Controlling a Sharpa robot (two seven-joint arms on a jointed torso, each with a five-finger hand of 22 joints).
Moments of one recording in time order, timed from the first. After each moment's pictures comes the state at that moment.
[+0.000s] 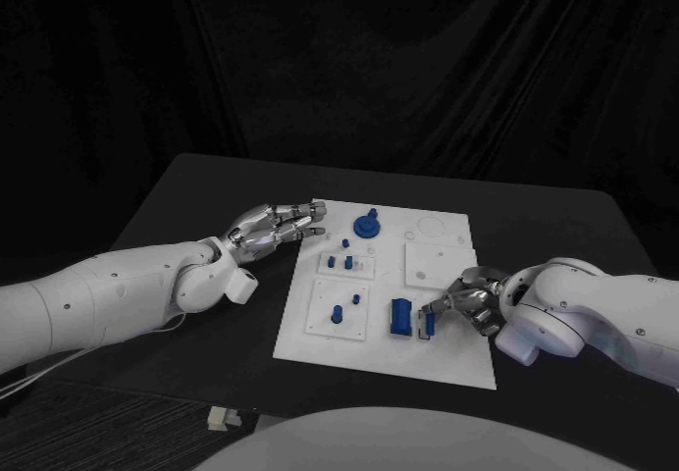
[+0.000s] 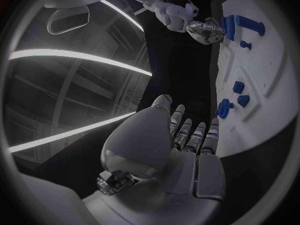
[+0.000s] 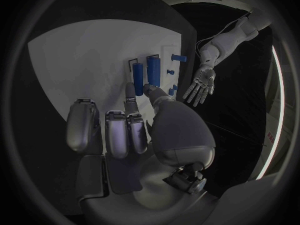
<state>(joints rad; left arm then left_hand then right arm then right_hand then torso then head) 1.07 -0.82 -0.21 1.22 -0.19 0.29 0.66 1.59 0.19 -0.07 0.22 0.54 0.58 0.16 0.07 0.06 0.13 0.15 0.20 0.04 0.11 0.25 0.09 0.03 0.10 0.15 0.29 0.05 0.25 1.16 -0.91 -0.21 1.72 -0.69 -0.22 -0.59 1.16 0.01 0.17 -0.04 0.54 1.05 0.05 0.23 0.48 1.46 -0.02 1.57 1.31 1.46 -0.08 1.51 1.31 0.05 1.46 0.02 1.28 1.31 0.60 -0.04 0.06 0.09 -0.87</state>
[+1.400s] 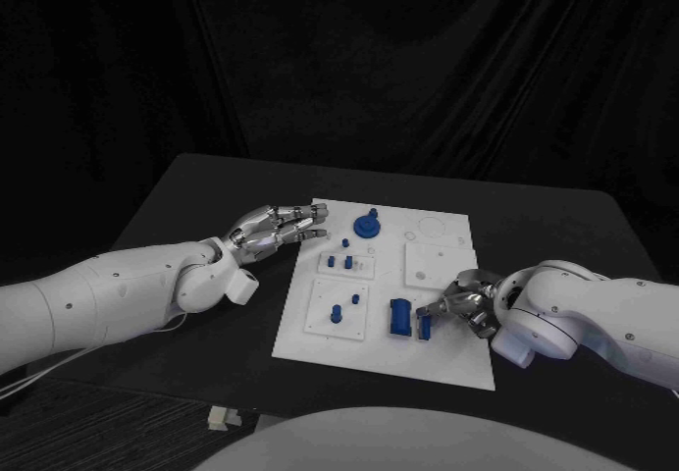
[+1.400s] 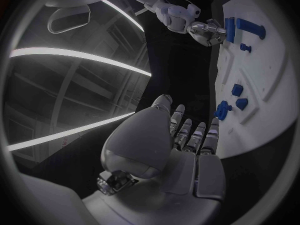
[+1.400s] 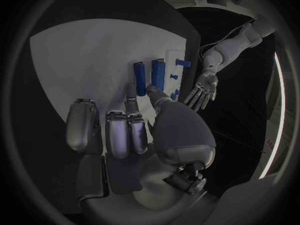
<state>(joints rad) 1.07 -0.82 -0.21 1.22 -0.19 0.31 0.65 1.59 0.19 -0.06 0.22 0.54 0.58 0.16 0.07 0.06 0.13 0.15 0.20 0.04 0.11 0.25 0.09 0.03 0.10 0.15 0.29 0.05 0.25 1.15 -0.89 -0.21 1.71 -0.74 -0.20 -0.61 1.07 -0.01 0.18 -0.01 0.22 1.03 0.05 0.25 0.48 1.46 -0.02 1.57 1.31 1.46 -0.08 1.51 1.31 0.05 1.46 0.02 1.28 1.31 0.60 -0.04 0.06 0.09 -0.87</state>
